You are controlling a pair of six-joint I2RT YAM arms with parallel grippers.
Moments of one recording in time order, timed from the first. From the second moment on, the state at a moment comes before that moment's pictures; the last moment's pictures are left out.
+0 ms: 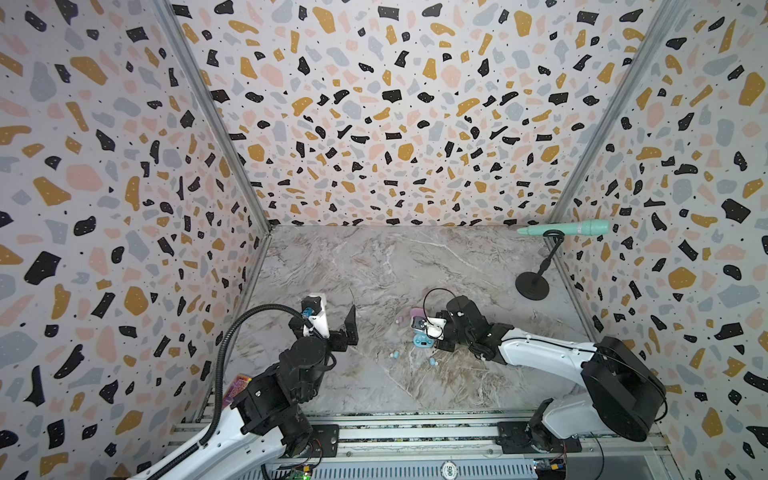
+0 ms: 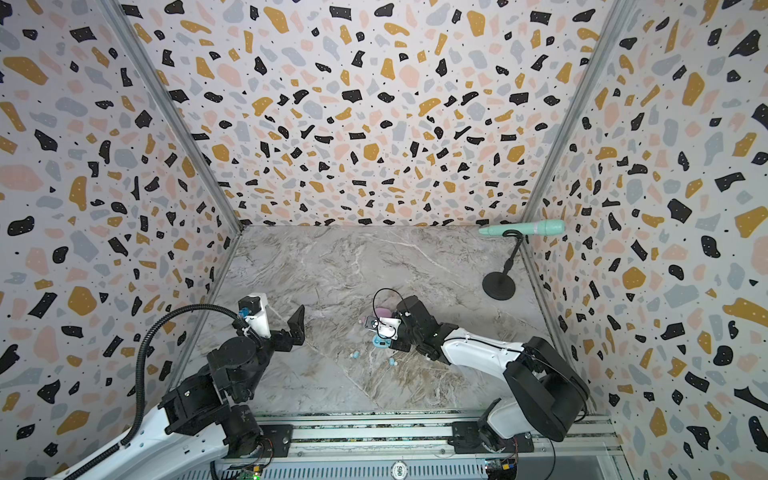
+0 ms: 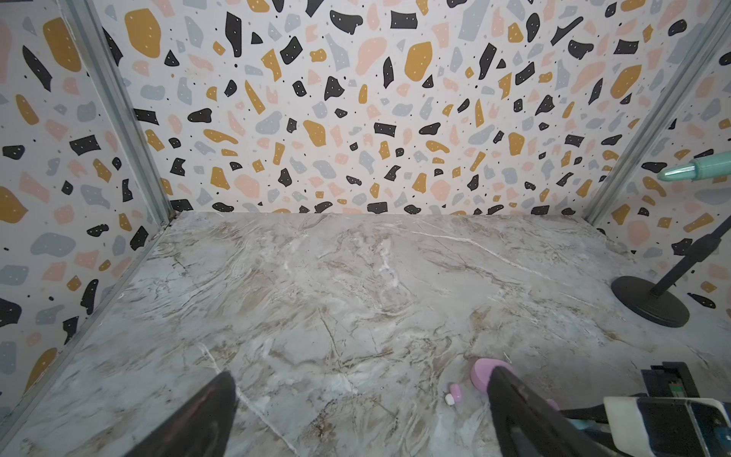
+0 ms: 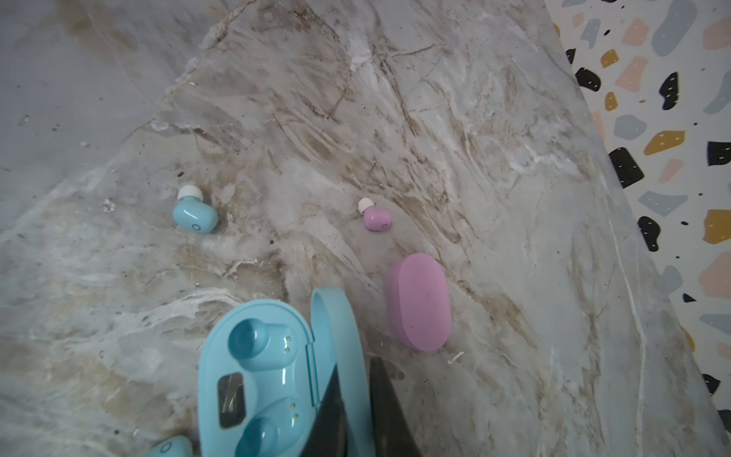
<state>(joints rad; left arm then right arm) -0.89 0.50 0.56 -0.31 -0.72 -0.27 0.78 1.44 0.68 0.04 -0.16 -0.68</state>
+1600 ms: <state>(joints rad) -0.89 0.48 0.55 -0.30 -0.69 -0.25 0.83 1.57 0.68 0.15 -0.15 -0.64</state>
